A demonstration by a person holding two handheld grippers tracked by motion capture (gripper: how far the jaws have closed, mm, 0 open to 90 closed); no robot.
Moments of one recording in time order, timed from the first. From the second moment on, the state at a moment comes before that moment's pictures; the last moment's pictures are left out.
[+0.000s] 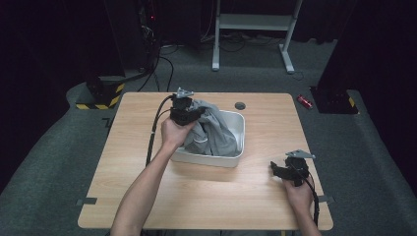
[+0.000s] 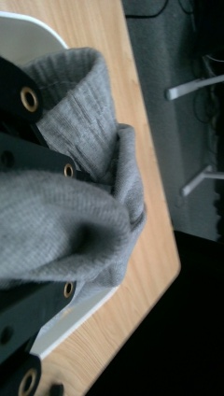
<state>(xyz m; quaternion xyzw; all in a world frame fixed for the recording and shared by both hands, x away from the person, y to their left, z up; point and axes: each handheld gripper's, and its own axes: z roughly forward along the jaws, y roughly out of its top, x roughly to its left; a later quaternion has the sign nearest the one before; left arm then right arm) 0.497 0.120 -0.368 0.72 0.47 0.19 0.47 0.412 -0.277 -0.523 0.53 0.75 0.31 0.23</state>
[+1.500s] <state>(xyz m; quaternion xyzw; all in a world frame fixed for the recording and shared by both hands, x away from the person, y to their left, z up) 0.462 0.176 -0.283 0.65 0.46 0.20 0.57 0.412 -0.277 -0.523 0.53 0.75 0.31 0.23</state>
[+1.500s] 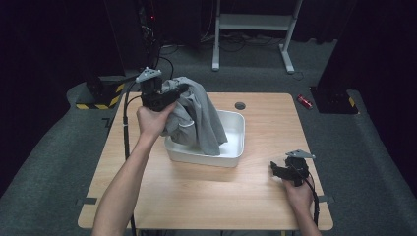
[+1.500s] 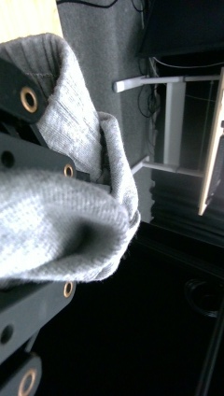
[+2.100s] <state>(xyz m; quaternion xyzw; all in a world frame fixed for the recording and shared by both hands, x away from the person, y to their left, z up) 0.440 0.209 -0.269 0.62 0.46 0.22 0.60 0.412 -0.277 -0.523 0.53 0.75 0.31 0.23</state>
